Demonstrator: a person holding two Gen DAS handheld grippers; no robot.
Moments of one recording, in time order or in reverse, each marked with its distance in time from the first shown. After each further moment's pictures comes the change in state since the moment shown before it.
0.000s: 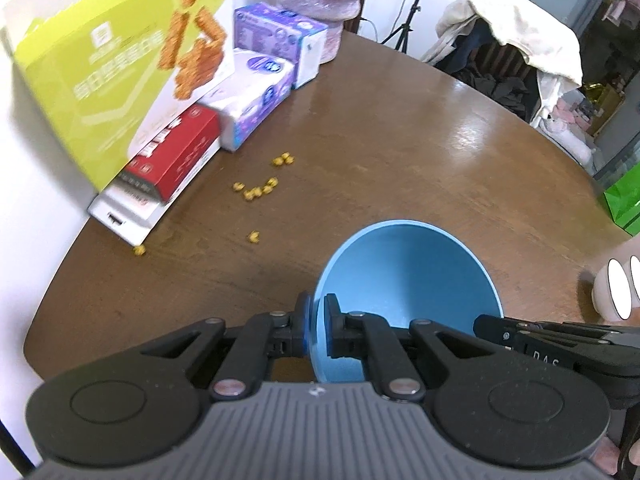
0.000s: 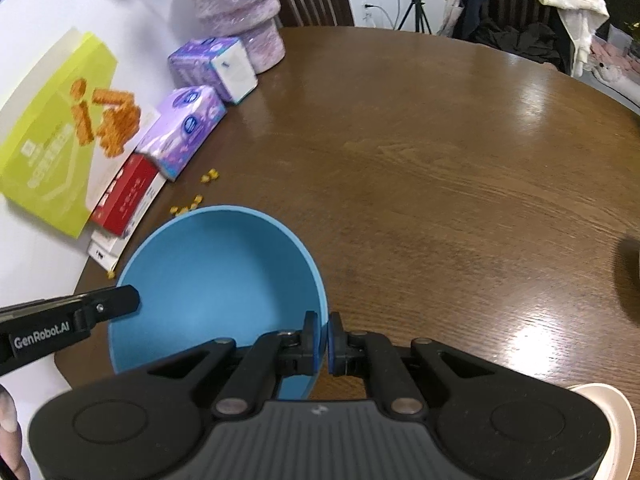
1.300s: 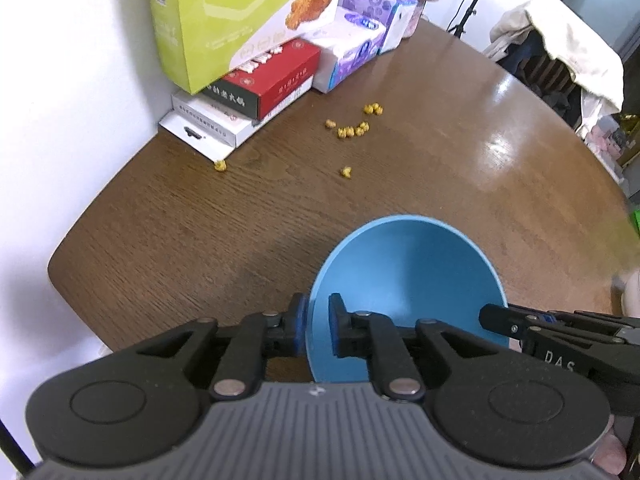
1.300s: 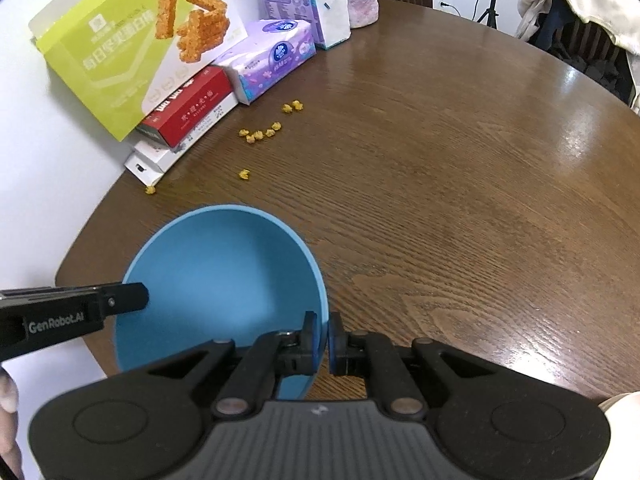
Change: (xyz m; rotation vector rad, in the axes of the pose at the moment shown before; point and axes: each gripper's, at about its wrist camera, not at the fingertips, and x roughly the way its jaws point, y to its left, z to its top) left arm 0.004 0.067 -0.054 -0.138 0.021 0.052; right arm 0.029 0.060 -0.038 -0.183 0.029 0.055
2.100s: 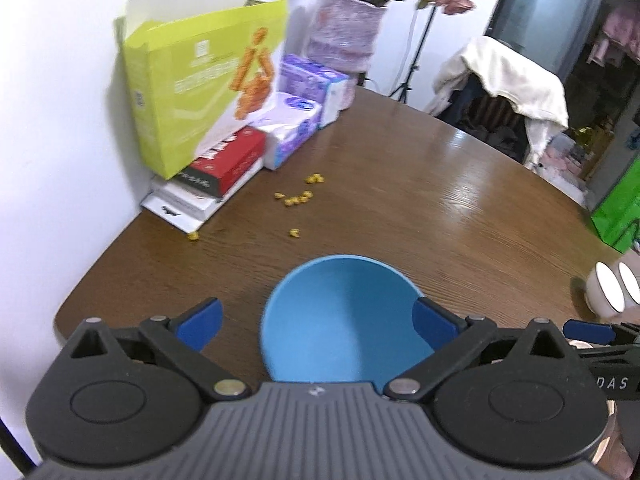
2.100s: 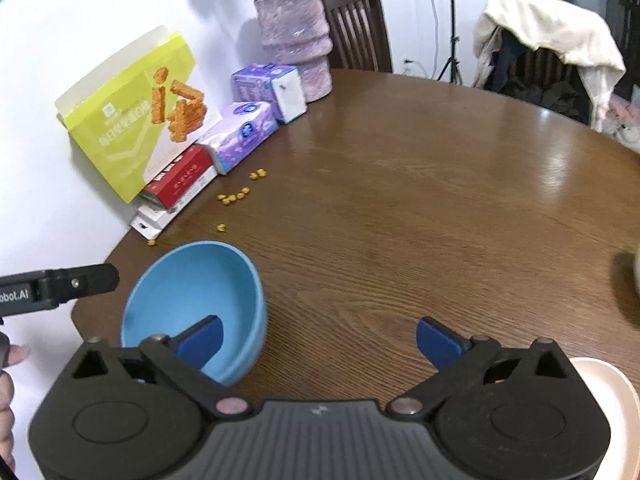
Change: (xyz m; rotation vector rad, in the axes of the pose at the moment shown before) left arm -0.064 -0.030 -0.030 0.130 -0.238 -0.083; right arm -0.082 -0.049 -0.054 0.064 -0.228 -0.047
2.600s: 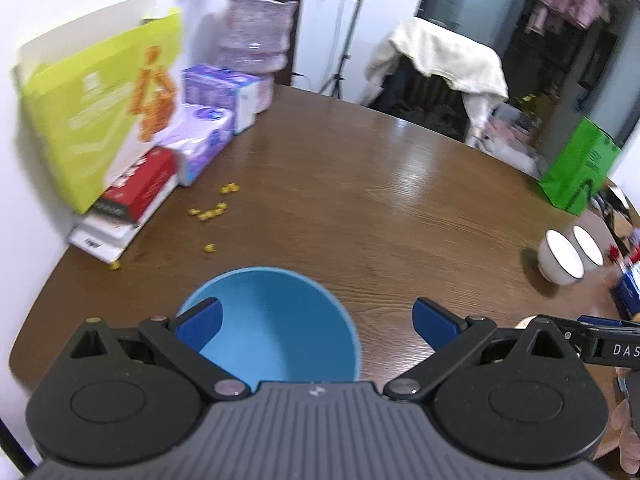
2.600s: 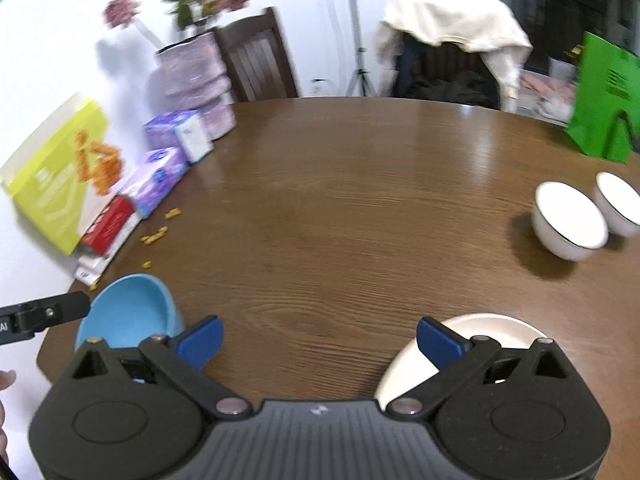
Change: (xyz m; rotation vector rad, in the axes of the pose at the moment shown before) left arm 0.010 -0.054 0.007 0.150 0.012 -0.142; right arm -0.051 -0.066 -0.026 0.219 -0.078 -0.161
